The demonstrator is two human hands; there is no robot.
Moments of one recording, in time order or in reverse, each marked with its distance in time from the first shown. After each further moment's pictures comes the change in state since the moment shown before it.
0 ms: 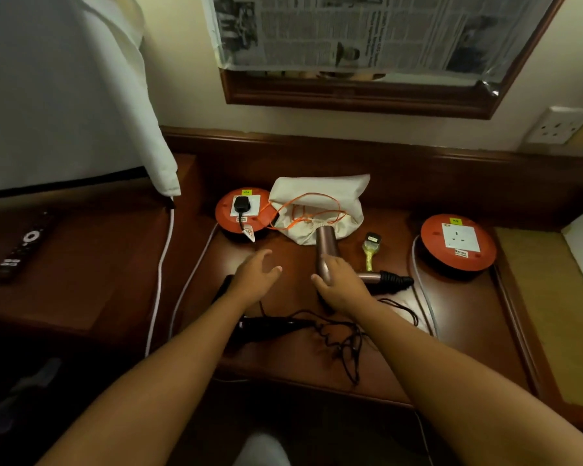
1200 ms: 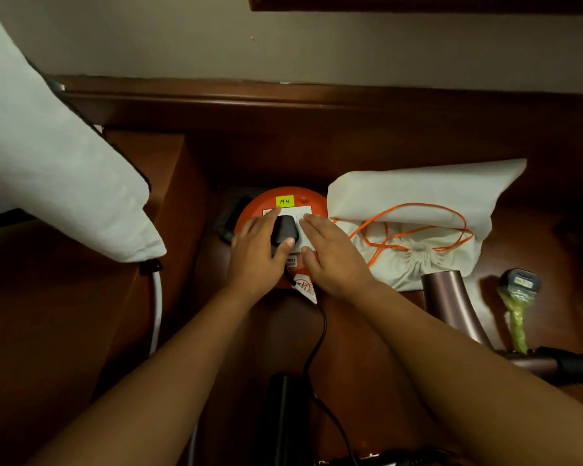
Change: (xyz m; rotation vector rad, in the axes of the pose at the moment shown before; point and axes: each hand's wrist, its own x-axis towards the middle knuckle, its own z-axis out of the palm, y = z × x) left_hand 0.278 -0.115 -0.047 0.284 0.114 0.278; right_hand 0.308 -0.043 0.133 -0.076 0.091 -0.254
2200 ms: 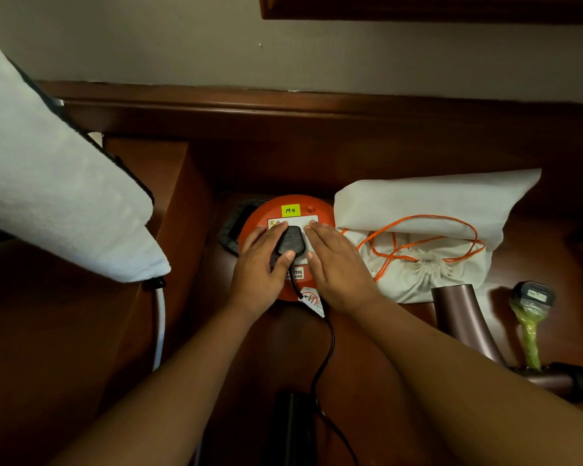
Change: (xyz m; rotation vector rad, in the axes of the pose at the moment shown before) left_hand -0.003 -0.010 0.003 -0.211 0.020 -0.018; right_hand 0.005 0.006 0.015 -0.063 0.009 0.054
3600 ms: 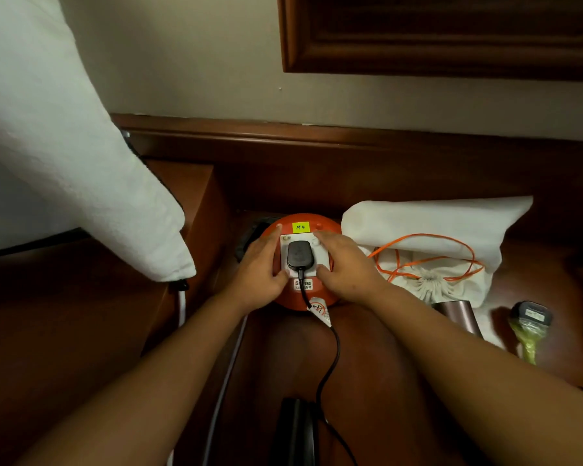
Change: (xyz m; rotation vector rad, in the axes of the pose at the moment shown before) left_hand 0.013 0.001 -0.036 0.109 -0.236 -0.019; right_hand 0.015 -0.014 -0.047 0.188 -0.149 0.062
